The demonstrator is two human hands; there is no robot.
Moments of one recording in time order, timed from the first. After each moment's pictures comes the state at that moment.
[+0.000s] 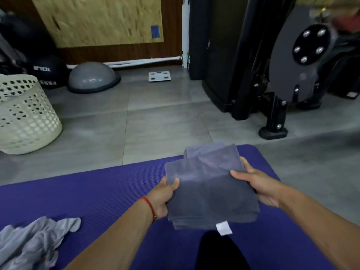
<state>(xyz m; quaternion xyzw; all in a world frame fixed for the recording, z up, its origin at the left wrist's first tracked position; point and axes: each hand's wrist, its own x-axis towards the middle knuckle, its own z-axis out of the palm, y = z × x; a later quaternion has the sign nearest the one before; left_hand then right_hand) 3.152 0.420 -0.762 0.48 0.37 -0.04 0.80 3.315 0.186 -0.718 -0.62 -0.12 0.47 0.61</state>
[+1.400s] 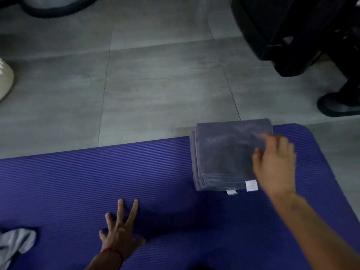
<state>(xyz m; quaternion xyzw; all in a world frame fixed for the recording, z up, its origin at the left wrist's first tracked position) 3.154 0.538 -1.022 0.82 0.40 -0.35 0.19 3.515 0.311 -0.939 -0.96 -0.23 -0.08 0.16</state>
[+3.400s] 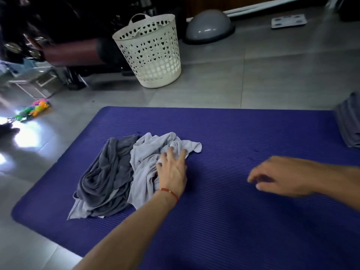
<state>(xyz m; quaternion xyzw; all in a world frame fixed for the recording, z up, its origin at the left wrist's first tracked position) 2.800 0.604 -0.956 0.87 0.49 0.05 -0.03 3.045 0.428 -0.844 -0.67 -0.68 0.28 -0.09</state>
